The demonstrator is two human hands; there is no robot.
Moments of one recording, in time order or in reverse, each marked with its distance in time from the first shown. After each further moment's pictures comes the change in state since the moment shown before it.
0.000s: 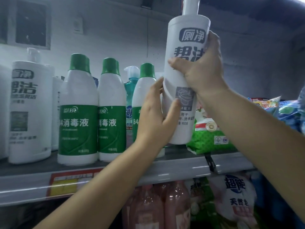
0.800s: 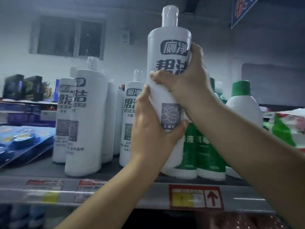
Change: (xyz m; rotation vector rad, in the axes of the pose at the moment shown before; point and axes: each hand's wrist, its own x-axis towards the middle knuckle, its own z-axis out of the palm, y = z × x) left_hand -0.003 -0.040 -0.215 0.280 0.171 -0.056; right_hand -0.075 -0.128 0.187 0.226 -0.309 0.021
